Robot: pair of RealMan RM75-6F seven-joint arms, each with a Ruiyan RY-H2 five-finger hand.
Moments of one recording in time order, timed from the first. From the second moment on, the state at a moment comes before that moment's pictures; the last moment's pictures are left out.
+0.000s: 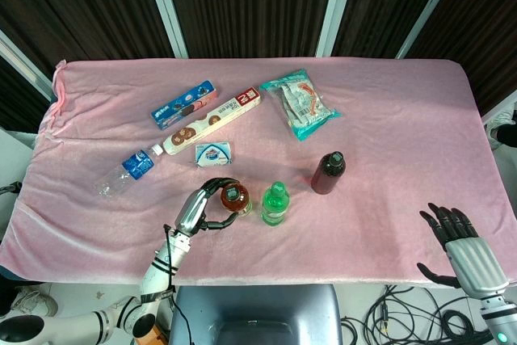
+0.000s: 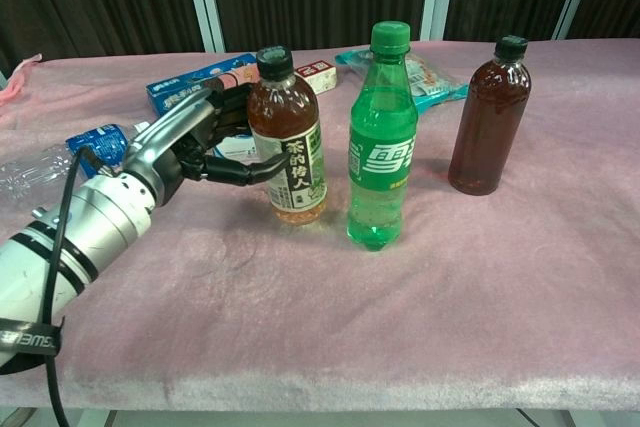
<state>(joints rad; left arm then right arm) -0.63 -1.88 -0.20 -1.25 1.44 1.17 -0.52 0.08 -1.02 -0.08 -1.61 -1.67 1.41 0.02</state>
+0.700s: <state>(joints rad) -0.62 -1.89 -0.16 -1.23 1.44 1.15 -0.53 0.07 -1.01 -0.08 -1.61 -1.67 1.43 0.04</state>
